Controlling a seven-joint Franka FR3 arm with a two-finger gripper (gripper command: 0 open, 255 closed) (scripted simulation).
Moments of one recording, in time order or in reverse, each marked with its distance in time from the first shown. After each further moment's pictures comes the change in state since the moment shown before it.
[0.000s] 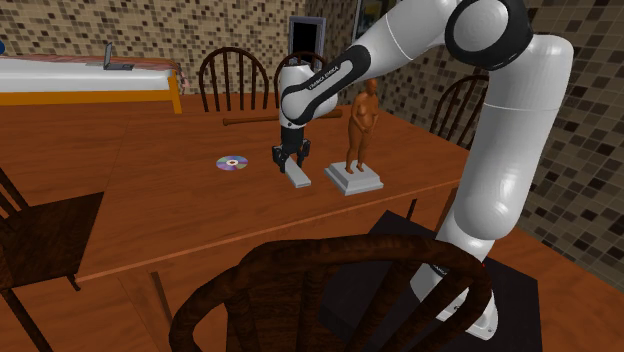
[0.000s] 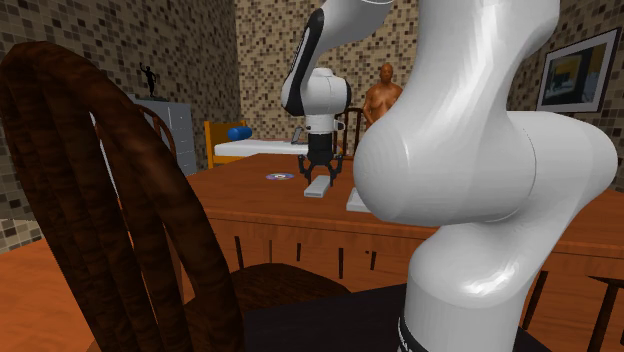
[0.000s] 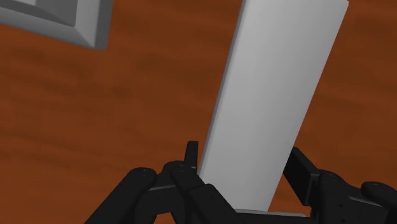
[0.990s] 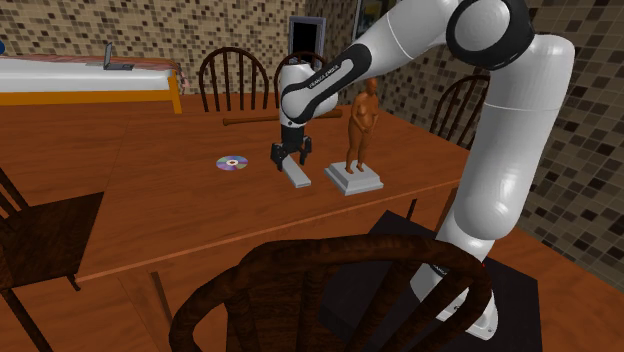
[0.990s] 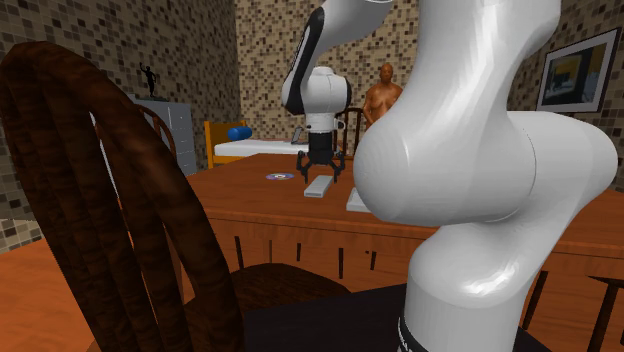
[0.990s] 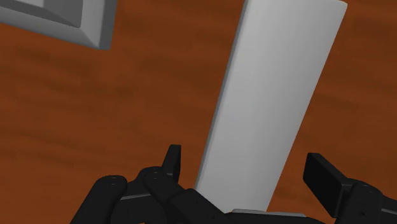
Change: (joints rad) arm -0.001 -0.006 -0.001 0.002 0.001 -0.009 -0.002
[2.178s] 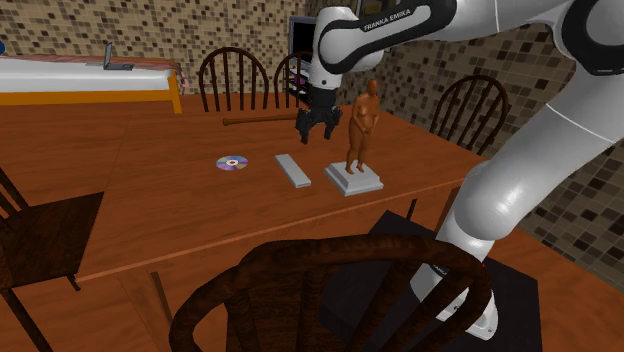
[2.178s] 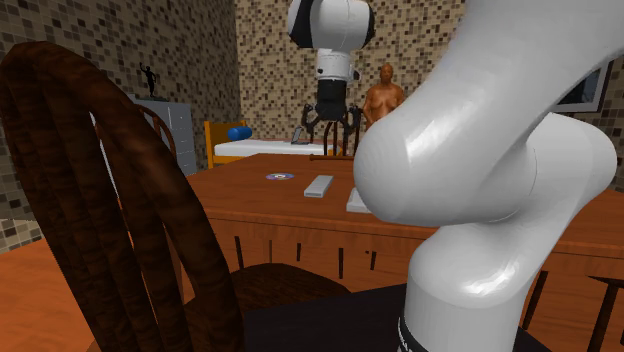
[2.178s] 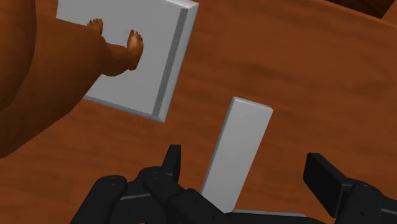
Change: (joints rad) arm 0.006 -0.455 -0.016 -0.158 0.084 -0.276 -0.104
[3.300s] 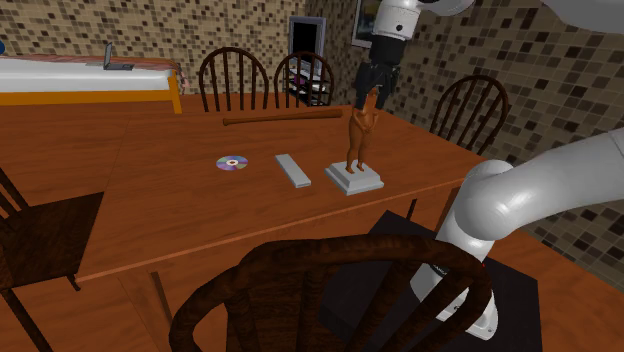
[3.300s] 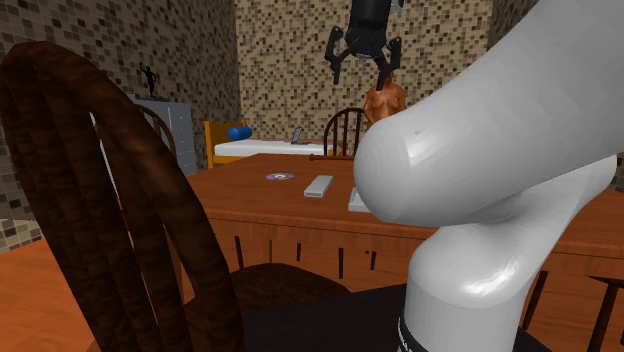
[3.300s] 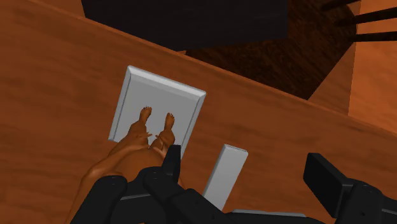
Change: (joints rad) arm 0.002 -0.475 -0.090 -0.030 0.029 -0.424 -0.119
